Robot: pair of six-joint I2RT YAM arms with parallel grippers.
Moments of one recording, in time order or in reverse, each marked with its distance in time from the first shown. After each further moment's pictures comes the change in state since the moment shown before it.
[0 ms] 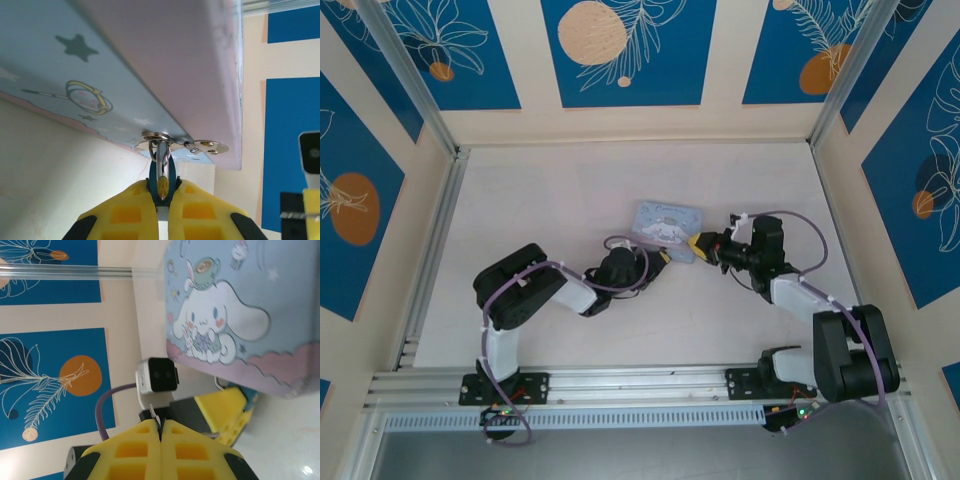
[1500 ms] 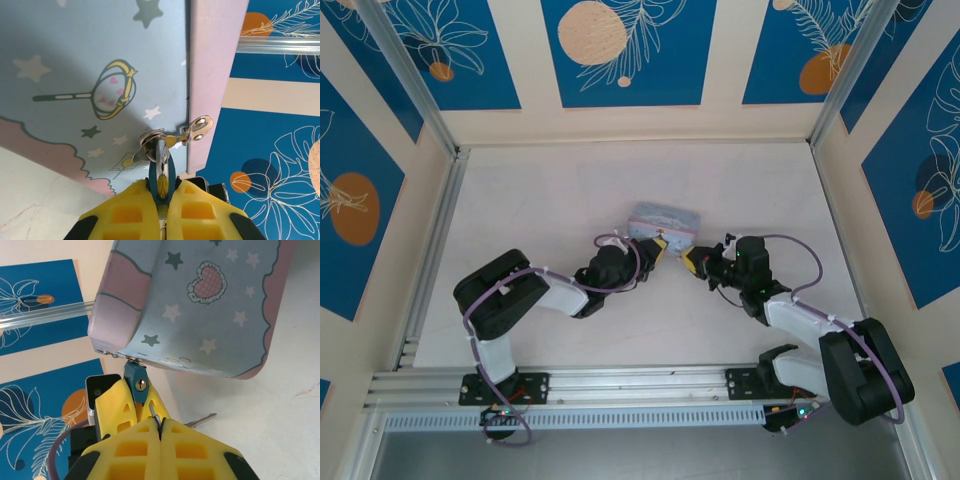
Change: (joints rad) left arm -0.002 -0.121 -0.047 0.101 -0.072 -0.184; right arm 0.195 -0.084 -0.121 0.085 0.322 0.301
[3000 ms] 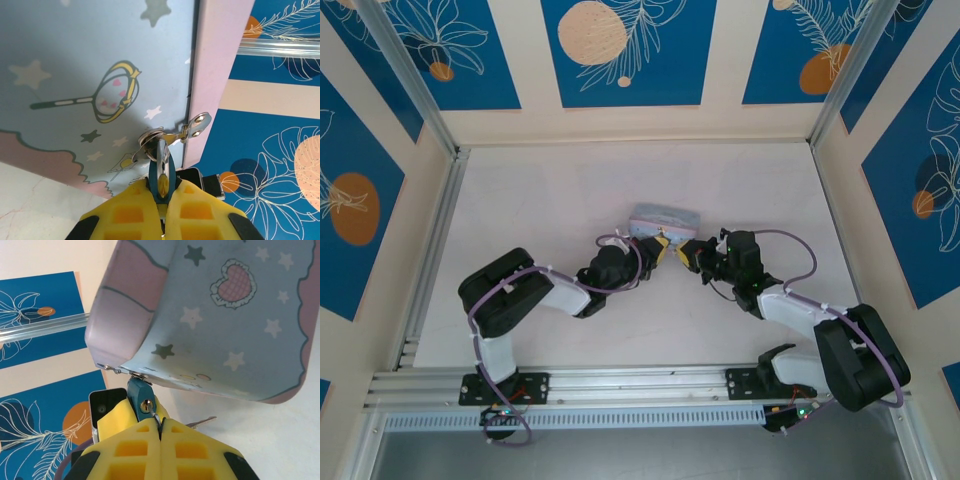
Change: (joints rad) left arm -0.003 0.028 0.011 0.058 0.000 -0.027; right arm 0.057 0.076 0.064 0.015 0.091 0.034
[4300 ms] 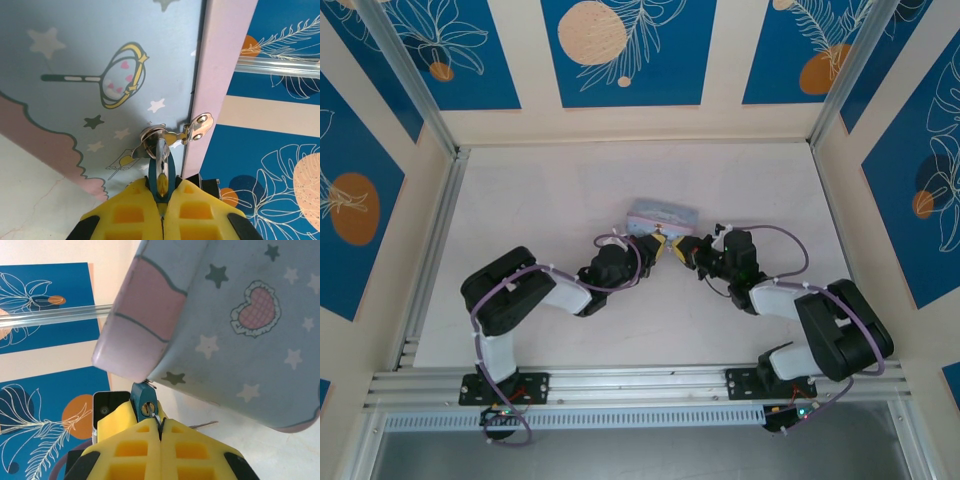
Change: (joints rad) left arm -0.002 0.018 0.013 -0.002 -0.051 -0.026; right arm -0.010 0.170 -0.011 0.255 -0.043 -0.058
